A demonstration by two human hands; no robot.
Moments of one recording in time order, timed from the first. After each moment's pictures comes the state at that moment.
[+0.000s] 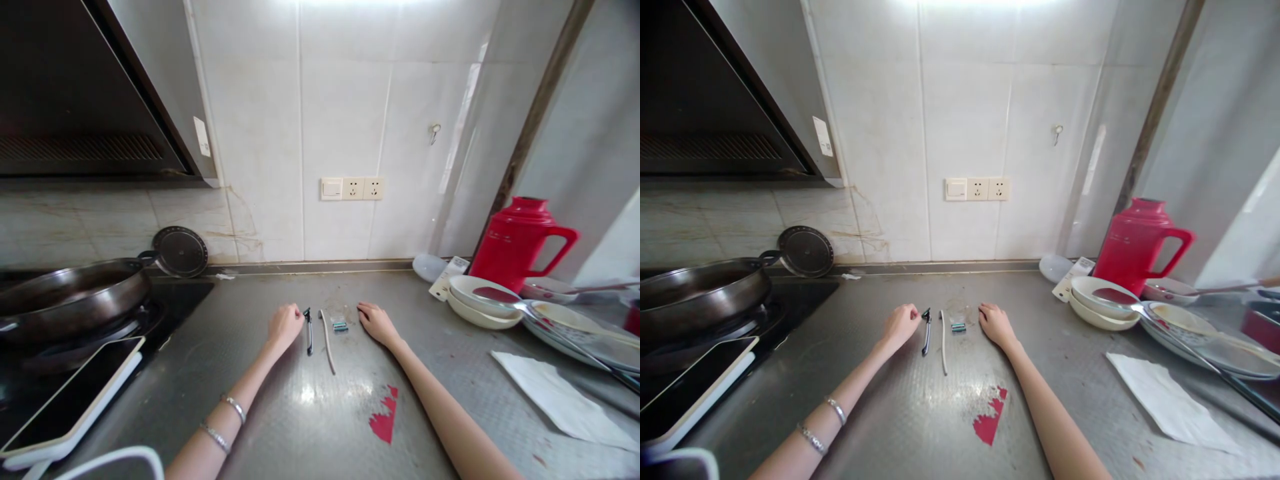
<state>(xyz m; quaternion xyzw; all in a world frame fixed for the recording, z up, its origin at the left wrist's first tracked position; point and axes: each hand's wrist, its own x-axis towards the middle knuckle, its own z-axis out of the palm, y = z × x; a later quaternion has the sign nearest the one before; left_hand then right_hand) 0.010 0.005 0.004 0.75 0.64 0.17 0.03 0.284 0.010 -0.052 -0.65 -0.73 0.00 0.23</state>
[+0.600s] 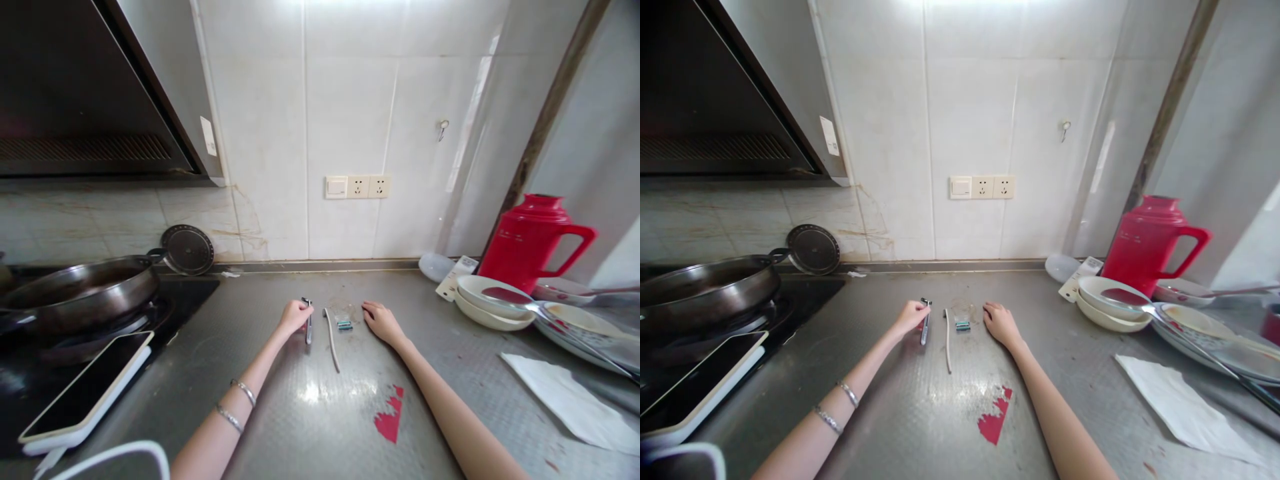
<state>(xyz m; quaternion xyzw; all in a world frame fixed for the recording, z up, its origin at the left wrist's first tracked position) 0.017 0.029 -0.007 0.67 0.60 0.28 0.35 0.286 0.012 -0.056 -0.64 -0.73 0.00 0.23</state>
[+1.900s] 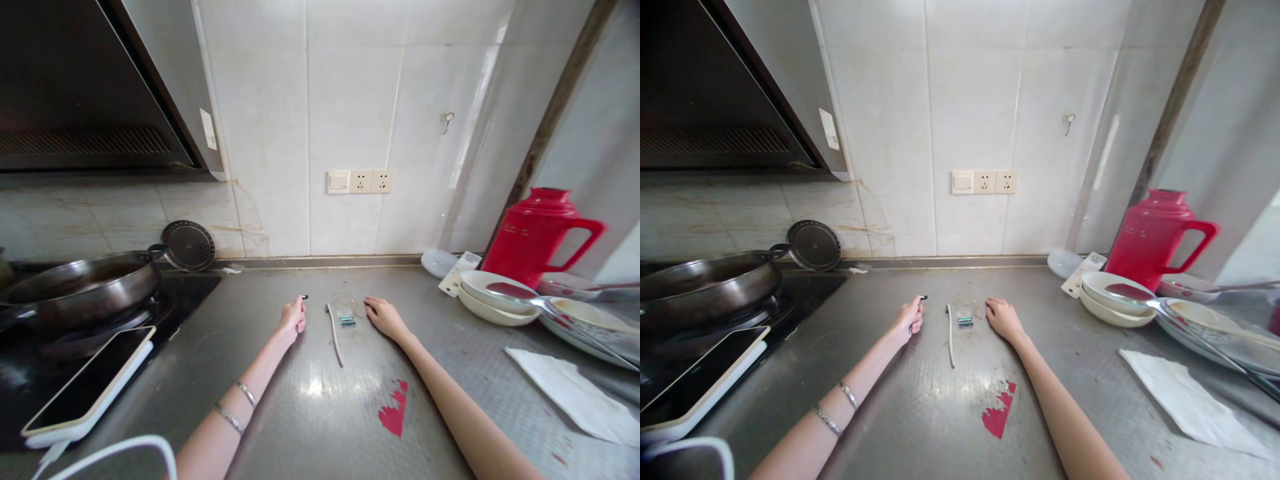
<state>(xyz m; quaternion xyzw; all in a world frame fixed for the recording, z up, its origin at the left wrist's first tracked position) 0.018 0.021 -0.016 0.39 0.53 0.45 0.60 0.286 0.012 -0.057 -0.64 -0.73 -0.01 0.23</state>
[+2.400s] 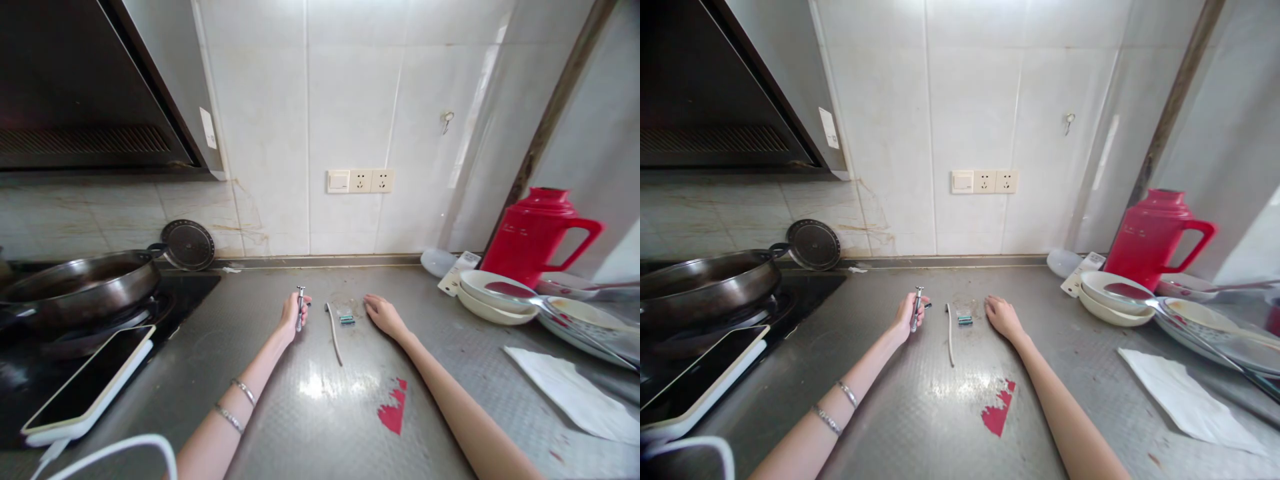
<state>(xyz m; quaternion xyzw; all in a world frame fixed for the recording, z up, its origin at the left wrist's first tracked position) 0.015 0.020 -0.009 0.42 0.45 0.49 0.61 0.287 0.010 -0.053 -0.64 -0.73 -0.01 0.26</state>
